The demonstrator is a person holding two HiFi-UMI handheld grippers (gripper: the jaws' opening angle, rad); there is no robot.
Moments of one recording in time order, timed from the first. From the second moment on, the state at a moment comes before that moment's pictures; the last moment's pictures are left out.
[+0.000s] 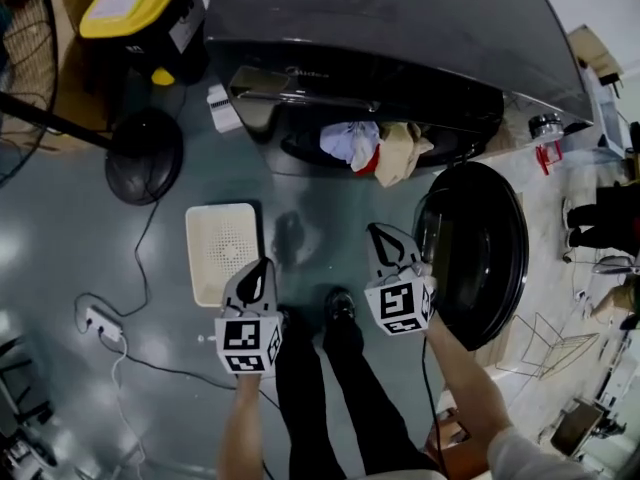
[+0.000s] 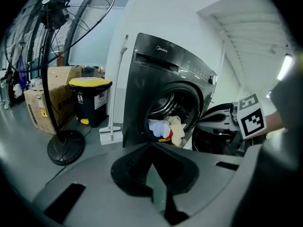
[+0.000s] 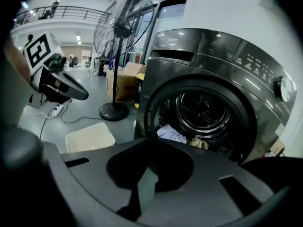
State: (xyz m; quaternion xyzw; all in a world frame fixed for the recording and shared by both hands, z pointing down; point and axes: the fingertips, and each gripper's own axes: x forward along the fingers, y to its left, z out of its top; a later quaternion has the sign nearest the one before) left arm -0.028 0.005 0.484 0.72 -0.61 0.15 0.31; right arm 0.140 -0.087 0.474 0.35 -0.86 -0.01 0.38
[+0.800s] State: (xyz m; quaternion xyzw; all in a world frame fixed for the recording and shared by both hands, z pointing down) left arm -0.017 0.013 0.523 0.73 -0.59 0.16 0.31; right arm 0.130 -0.137 0.569 0.22 -0.77 -0.28 0.53
